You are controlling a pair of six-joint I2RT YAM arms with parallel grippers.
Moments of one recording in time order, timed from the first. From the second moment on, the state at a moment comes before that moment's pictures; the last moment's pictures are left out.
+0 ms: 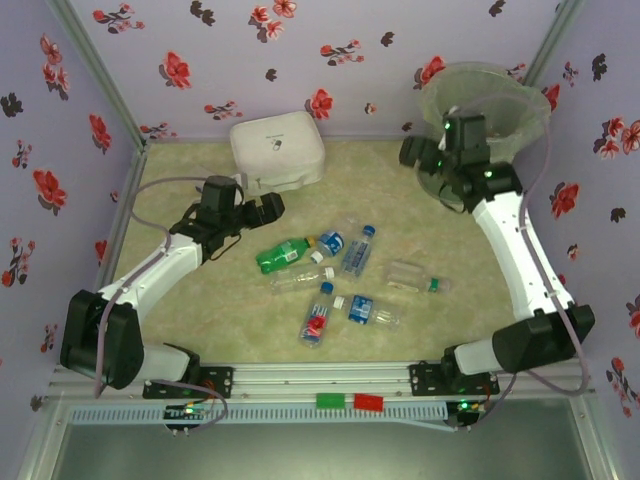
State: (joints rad) left arm -0.41 1.36 0.93 -0.20 0.14 -0.62; right arm 0.25 1.38 1.50 -0.79 0.09 0.40
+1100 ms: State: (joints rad) left arm -0.39 1.39 0.86 -0.06 0.14 -0.63; right arm 0.39 1.10 0.64 -0.62 -0.04 1.47
